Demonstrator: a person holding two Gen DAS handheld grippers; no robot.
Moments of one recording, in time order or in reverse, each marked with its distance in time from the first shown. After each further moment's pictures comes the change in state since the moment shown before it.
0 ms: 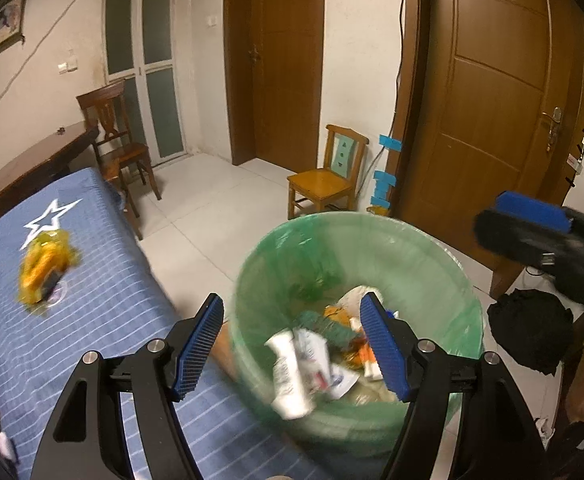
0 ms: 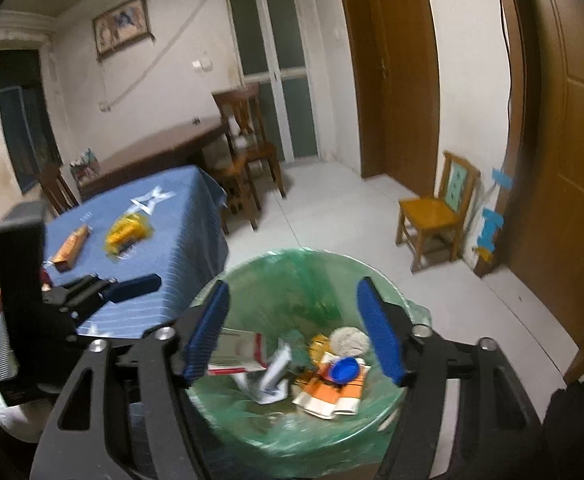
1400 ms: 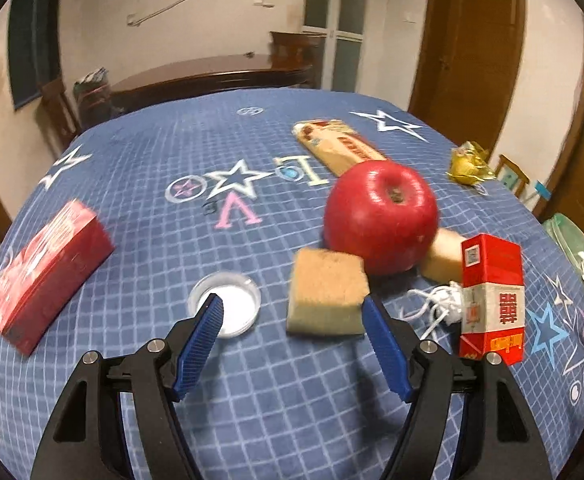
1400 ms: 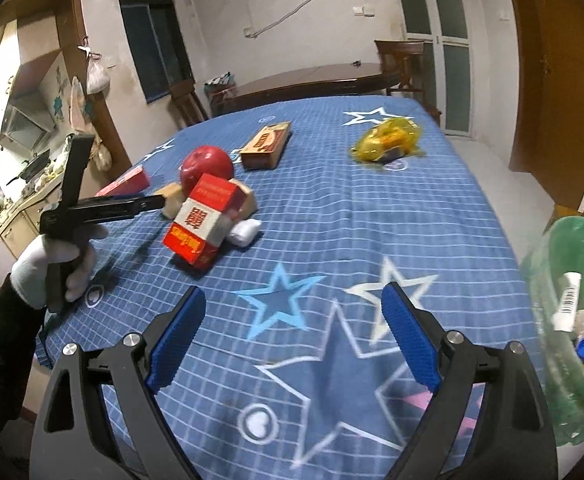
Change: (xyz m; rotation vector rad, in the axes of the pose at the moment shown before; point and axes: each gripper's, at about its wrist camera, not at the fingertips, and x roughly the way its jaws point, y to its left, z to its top) left arm -0.232 0.401 -0.205 -0.379 0.062 0.351; right arm 0.046 0.256 -0.074 -0.236 0.228 0.427
